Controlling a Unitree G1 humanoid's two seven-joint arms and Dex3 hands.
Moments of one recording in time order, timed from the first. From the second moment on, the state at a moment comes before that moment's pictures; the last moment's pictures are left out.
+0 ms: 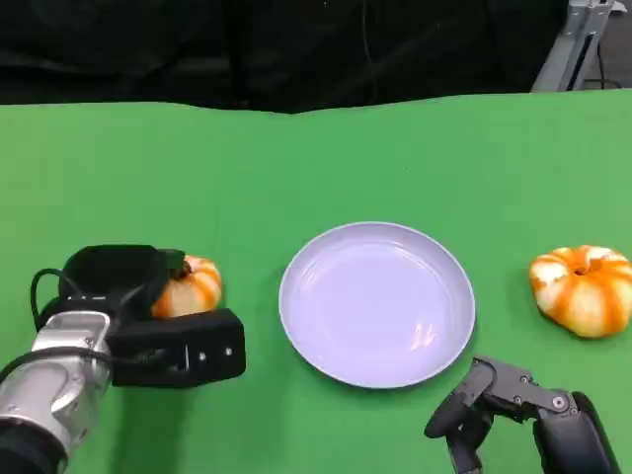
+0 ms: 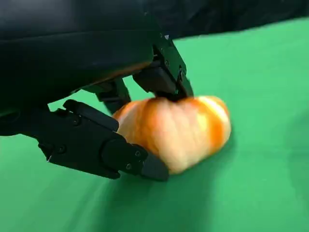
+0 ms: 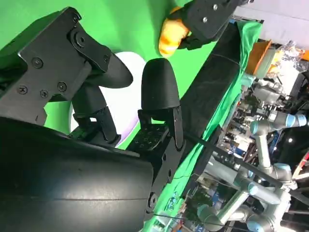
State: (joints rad) left arm -0.53 0.33 -0.42 0.74 0.82 -0.06 0.17; right arm 0.40 -0.01 0.20 -0.25 -0.33 -0.43 -0.11
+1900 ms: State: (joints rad) left arm -0.65 0.07 -0.55 0.71 0.74 -0.22 0.09; right arm 0.39 -0.01 0.21 -0.25 -0.31 -0.42 -0.10
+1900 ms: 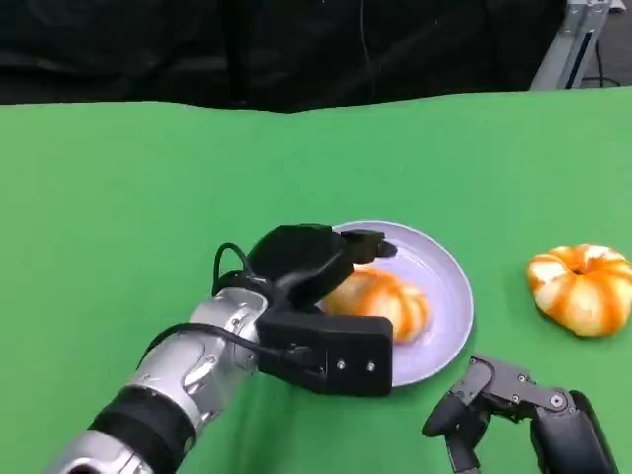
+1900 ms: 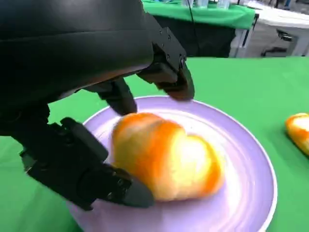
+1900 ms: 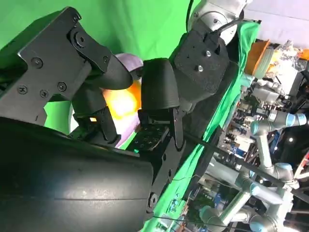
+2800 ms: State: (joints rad) left arm -0.38 0.27 -0.38 0.17 0.56 -0.14 -0.12; right arm 0.38 -0.01 0.21 -0.23 -0.33 -0.42 -0.11
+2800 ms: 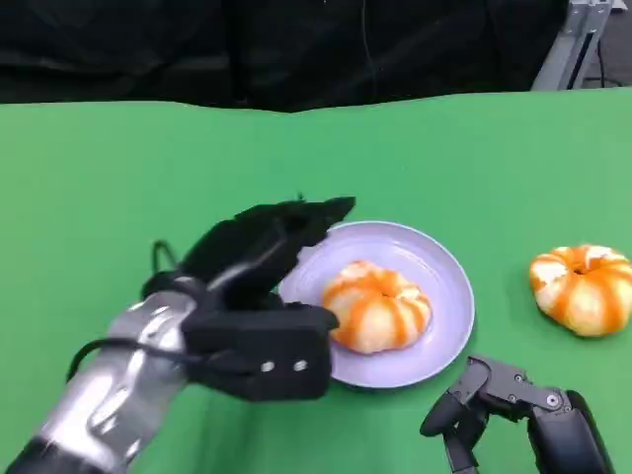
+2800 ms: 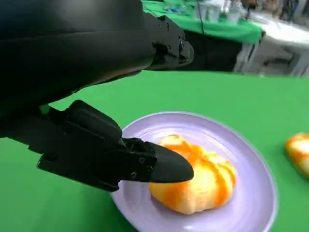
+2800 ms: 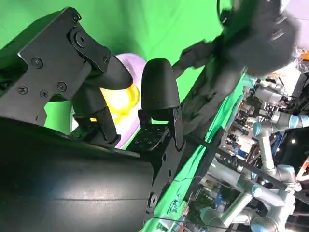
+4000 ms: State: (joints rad) left arm 0.31 0.10 -0.05 -0.15 -0.03 -0.43 -0.16; right arm 0.41 -0.04 0.19 -0.24 -0.32 -0.45 -0.11
